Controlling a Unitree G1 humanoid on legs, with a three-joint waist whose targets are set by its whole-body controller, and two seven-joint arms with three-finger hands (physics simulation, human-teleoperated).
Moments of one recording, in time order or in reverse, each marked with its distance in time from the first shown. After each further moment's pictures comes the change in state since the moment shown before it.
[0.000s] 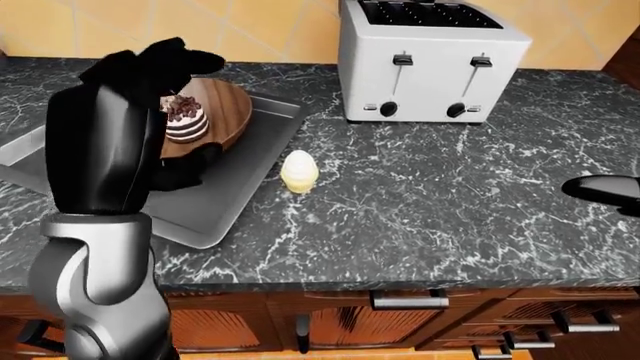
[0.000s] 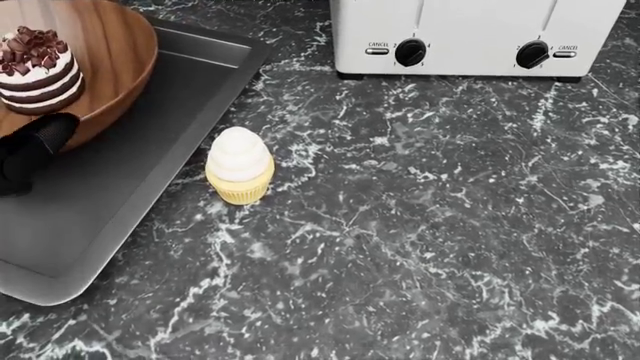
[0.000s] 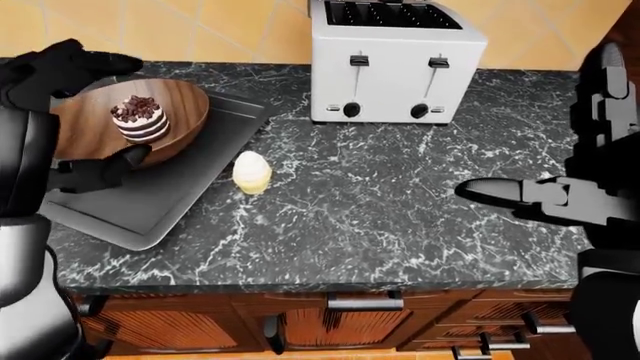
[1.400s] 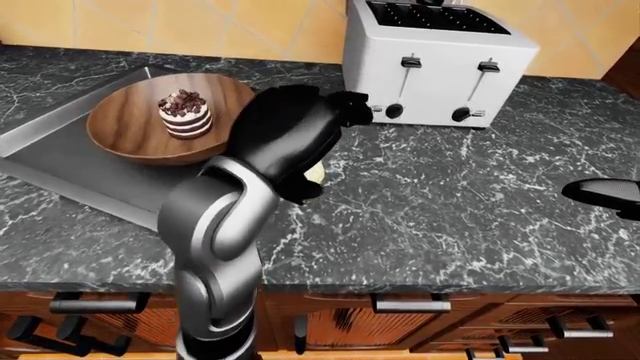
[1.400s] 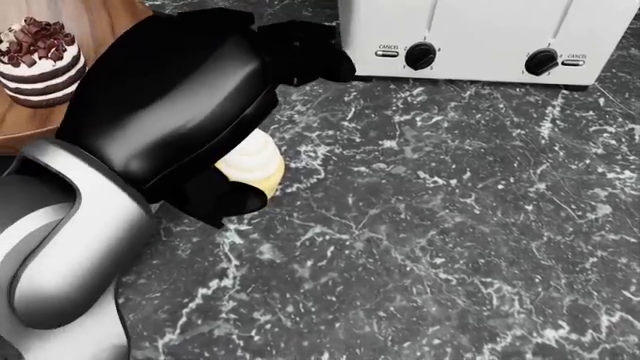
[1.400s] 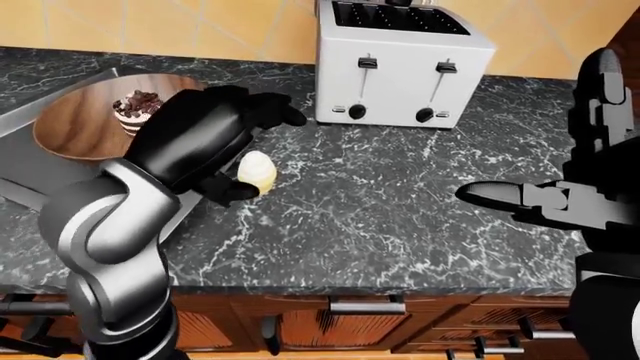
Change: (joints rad) left arm -0.255 -0.271 -0.259 0.159 0.234 -0.125 -0.596; right arm 0.018 0.014 -0.004 -0.004 0.012 -0.011 -0.004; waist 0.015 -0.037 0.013
